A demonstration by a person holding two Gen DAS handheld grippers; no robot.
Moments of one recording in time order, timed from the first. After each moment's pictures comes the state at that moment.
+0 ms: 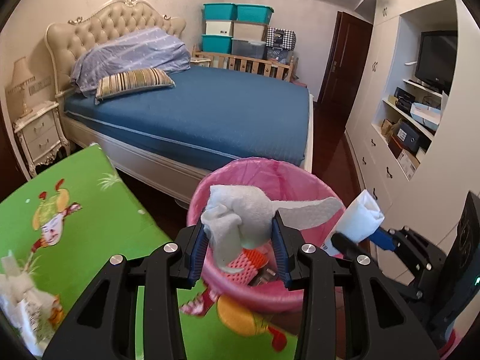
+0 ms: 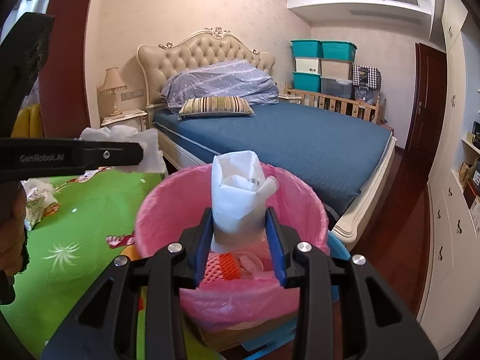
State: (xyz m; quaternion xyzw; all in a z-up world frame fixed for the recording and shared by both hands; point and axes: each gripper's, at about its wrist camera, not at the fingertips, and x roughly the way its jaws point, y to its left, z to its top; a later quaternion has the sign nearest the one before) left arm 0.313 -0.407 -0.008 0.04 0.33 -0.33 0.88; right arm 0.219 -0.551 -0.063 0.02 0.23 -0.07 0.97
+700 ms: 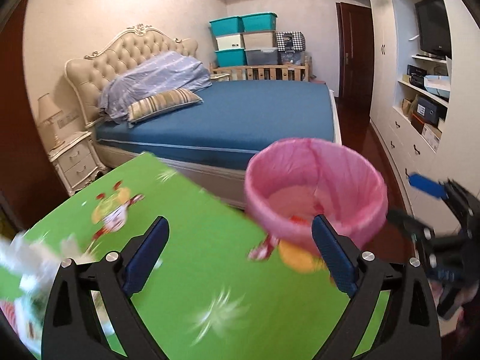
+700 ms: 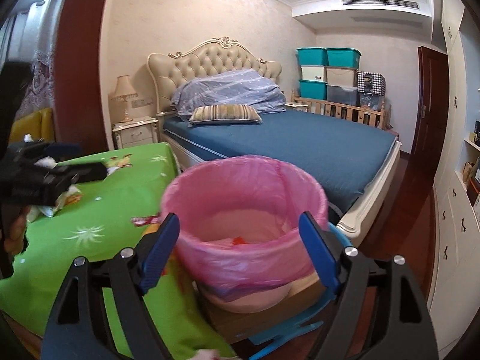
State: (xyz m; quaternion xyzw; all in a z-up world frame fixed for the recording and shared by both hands) left arm 0.240 -0.321 -0.012 0.13 0.27 -0.26 0.92; right arm 0.164 -0.530 -0.065 0.02 0.20 -0.05 0.98
